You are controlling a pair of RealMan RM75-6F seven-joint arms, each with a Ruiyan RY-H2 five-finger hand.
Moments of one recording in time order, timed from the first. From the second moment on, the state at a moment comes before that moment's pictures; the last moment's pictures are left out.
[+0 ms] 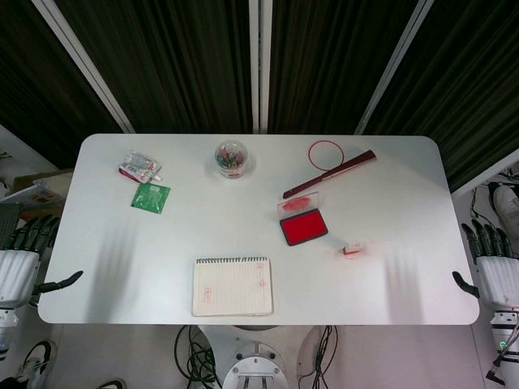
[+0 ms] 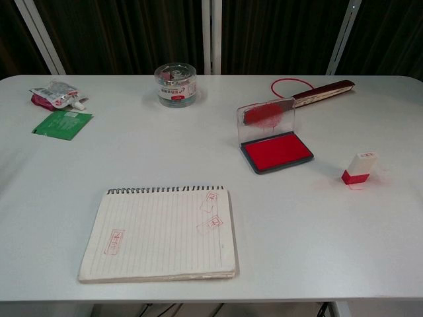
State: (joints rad) left arm -0.09 -1.16 -0.02 -1.42 1.57 1.54 -0.03; right arm 0.10 -1.22 0.03 -1.36 -1.44 1.46 -0.02
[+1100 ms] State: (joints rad) left arm -0.09 -1.19 -0.01 -1.34 1.55 1.51 -0.10; right arm 0.37 -1.38 0.08 -1.42 -1.51 1.15 -0.45
